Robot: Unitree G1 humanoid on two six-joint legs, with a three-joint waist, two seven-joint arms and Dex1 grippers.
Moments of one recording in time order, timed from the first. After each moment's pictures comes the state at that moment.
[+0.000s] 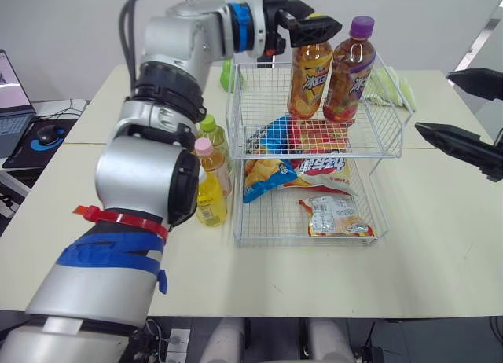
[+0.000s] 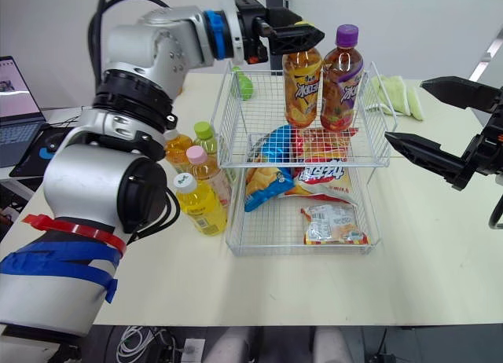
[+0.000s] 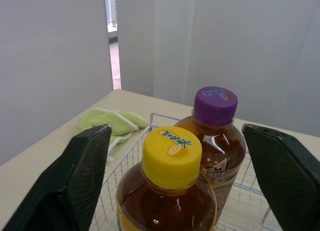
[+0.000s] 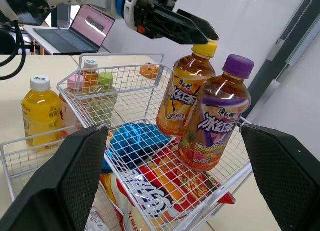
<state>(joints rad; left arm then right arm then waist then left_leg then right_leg) -1.69 0.34 0.03 0.99 -0.27 0.48 -1.05 -0.38 -1.09 -0.64 -0.50 0.96 0.79 0.81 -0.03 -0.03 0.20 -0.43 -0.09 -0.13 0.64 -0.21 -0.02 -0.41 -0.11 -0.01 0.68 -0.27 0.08</state>
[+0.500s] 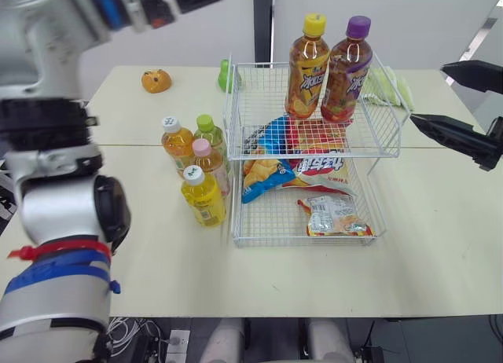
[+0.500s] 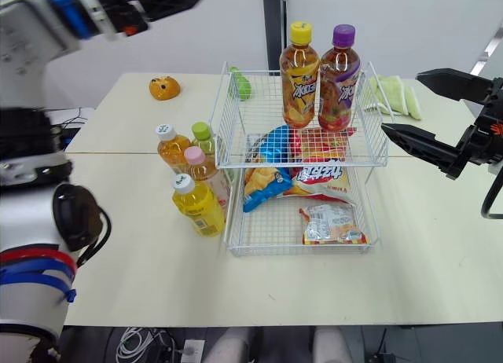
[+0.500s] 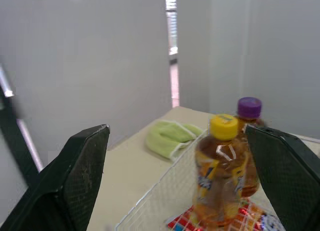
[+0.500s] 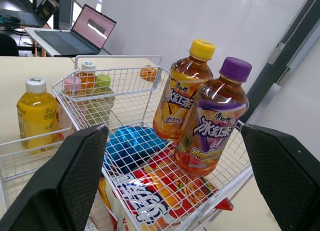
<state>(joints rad) -1.35 0.70 0.22 0.31 -0.39 0.84 -0.92 -0.45 -1.10 -0.53 -0.43 0.93 0.74 0.83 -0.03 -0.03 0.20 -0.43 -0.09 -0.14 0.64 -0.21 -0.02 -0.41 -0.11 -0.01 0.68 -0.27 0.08</state>
